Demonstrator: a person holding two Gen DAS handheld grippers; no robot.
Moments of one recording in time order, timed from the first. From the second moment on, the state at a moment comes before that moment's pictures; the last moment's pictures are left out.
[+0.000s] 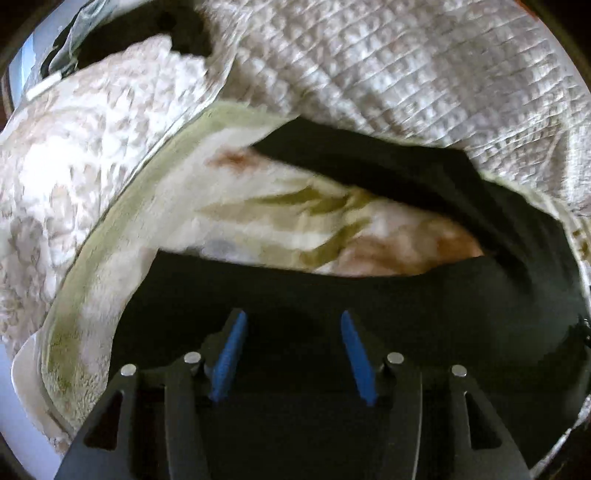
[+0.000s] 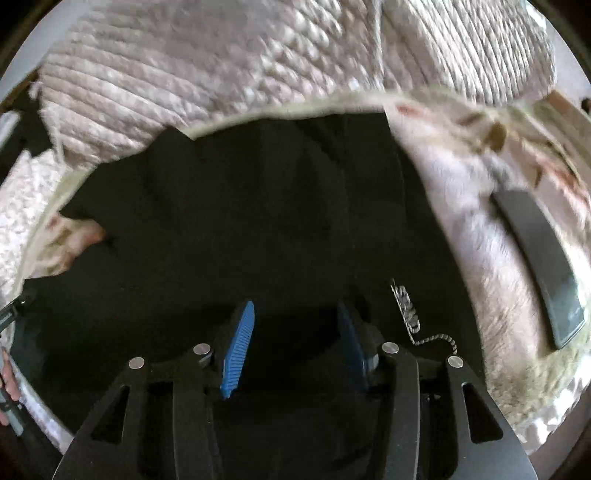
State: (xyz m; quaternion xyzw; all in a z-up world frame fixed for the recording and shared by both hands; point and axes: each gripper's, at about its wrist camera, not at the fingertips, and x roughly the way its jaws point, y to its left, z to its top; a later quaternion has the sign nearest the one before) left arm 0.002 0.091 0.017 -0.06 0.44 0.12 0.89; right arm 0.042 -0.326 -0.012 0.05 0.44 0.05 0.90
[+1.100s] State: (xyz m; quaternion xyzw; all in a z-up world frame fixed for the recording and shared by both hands) left arm -0.014 0.016 0.022 -0.03 0.42 0.03 0.91; right arm 0.018 -0.263 0.008 0.02 0.41 0.16 0.90
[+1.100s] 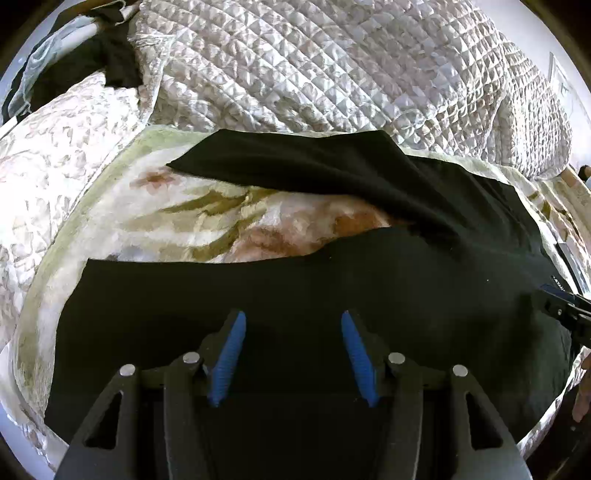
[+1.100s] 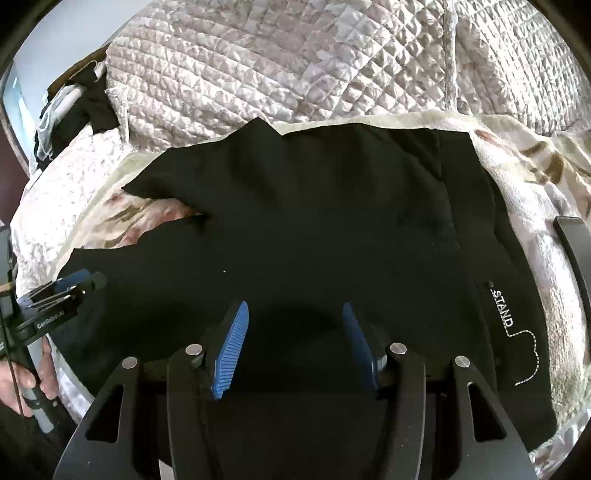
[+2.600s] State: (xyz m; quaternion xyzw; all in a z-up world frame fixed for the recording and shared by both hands) left arm 0.240 -0.014 0.030 0.03 0.42 -0.03 0.91; right arm 0.247 -0.237 0.040 -0.16 0.38 0.21 0.88
